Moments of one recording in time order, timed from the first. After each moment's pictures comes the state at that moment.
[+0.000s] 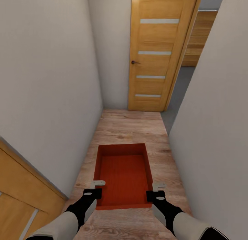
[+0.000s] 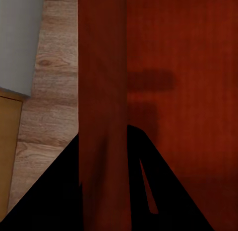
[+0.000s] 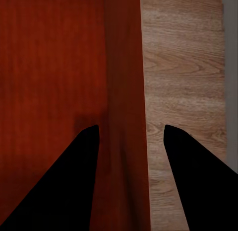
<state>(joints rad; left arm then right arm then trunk) -0.68 -0.14 0.01 -0.26 -0.03 0.10 0.23 -0.70 0.08 0.64 -0.19 -0.57 -0.01 -0.29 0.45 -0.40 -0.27</state>
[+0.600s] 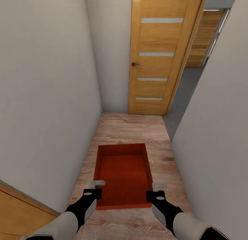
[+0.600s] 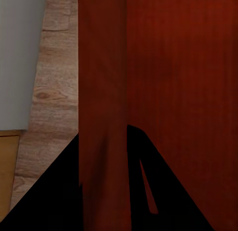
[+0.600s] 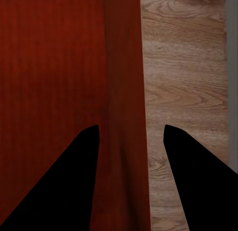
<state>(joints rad) -0.68 -0.14 0.01 -0.26 -0.03 0.10 0.23 -0.70 0.08 0.64 -0.19 -0.57 -0.01 -0.29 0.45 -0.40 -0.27</state>
